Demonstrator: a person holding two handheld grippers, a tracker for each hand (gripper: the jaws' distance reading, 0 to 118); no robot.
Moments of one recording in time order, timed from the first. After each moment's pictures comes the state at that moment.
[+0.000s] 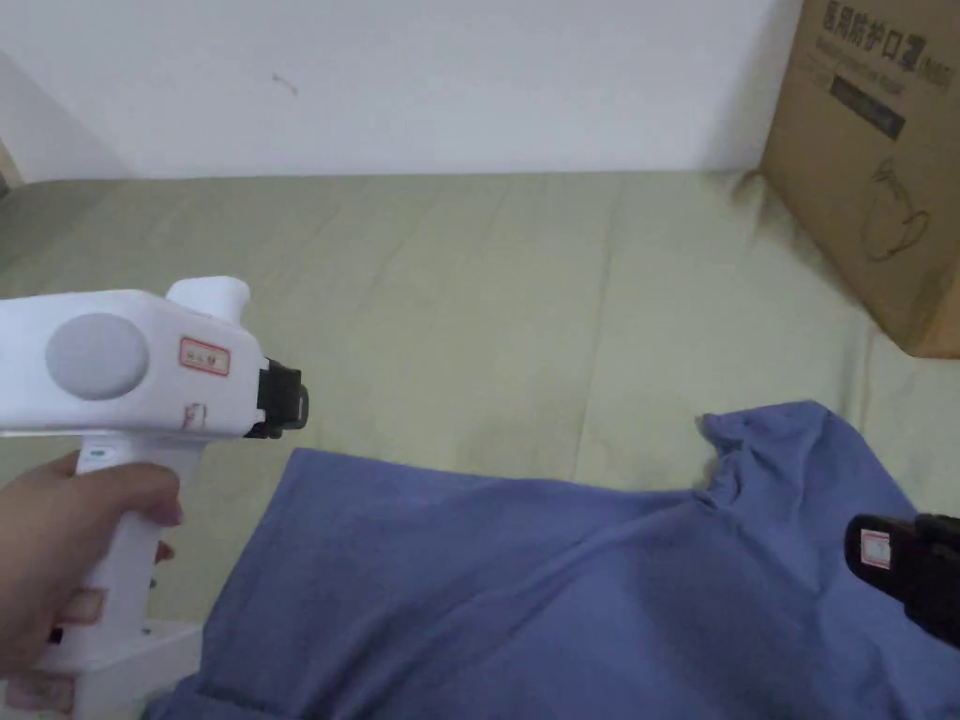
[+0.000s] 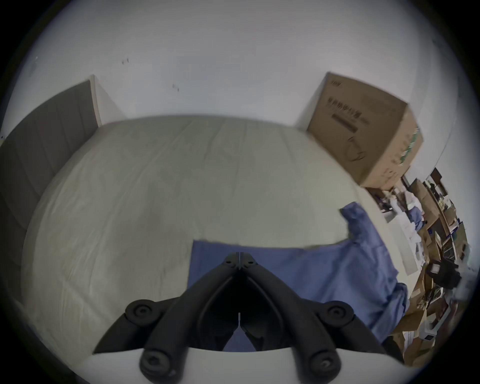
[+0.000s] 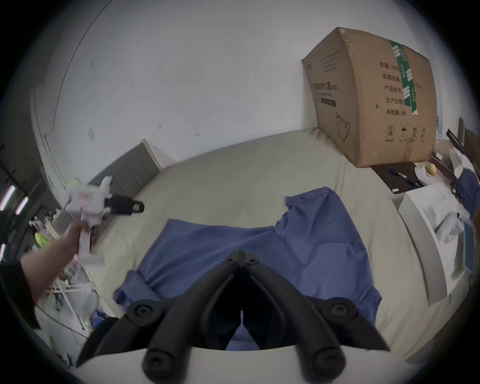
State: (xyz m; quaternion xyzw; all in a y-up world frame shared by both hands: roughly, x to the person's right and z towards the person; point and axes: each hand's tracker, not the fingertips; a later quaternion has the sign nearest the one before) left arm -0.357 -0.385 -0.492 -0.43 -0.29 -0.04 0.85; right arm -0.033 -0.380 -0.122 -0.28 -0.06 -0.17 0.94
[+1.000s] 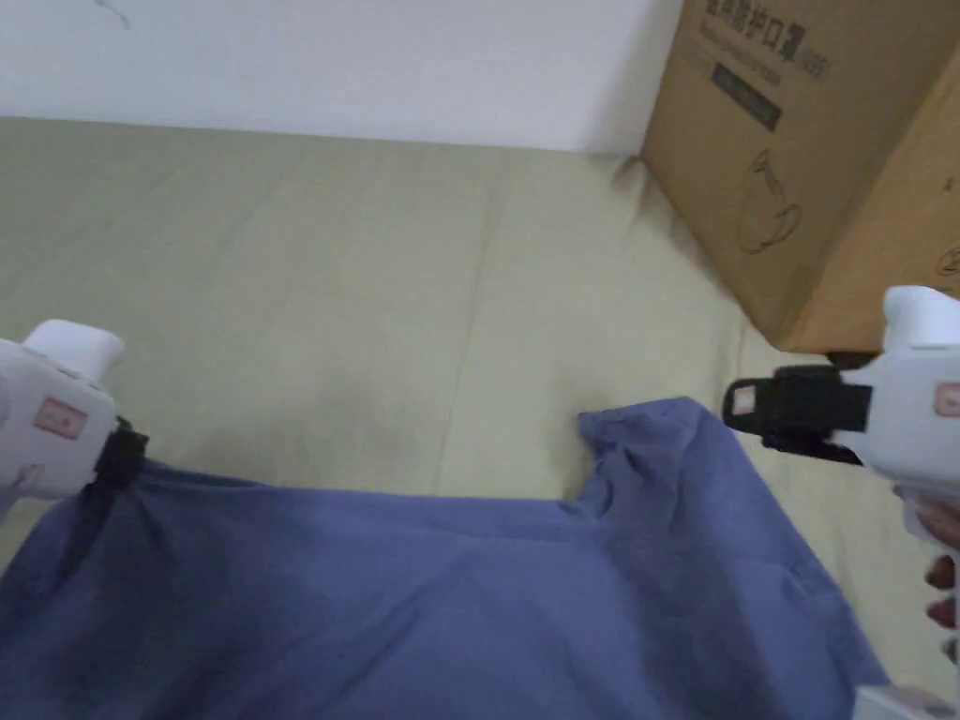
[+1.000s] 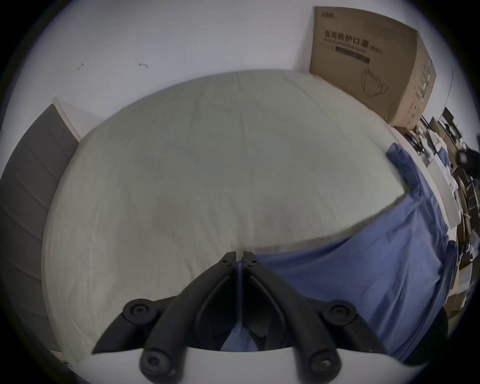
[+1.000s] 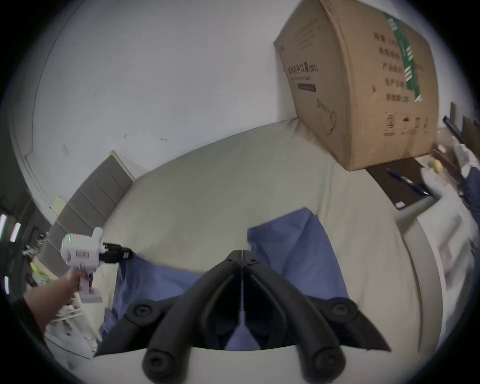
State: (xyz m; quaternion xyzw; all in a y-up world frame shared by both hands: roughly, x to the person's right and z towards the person) left arm -0.317 -0.467 -0.523 -0.44 -0.29 -0.18 0.83; right arm 0.109 -0.397 -0.238 -0.30 -0.10 -0.24 0.92
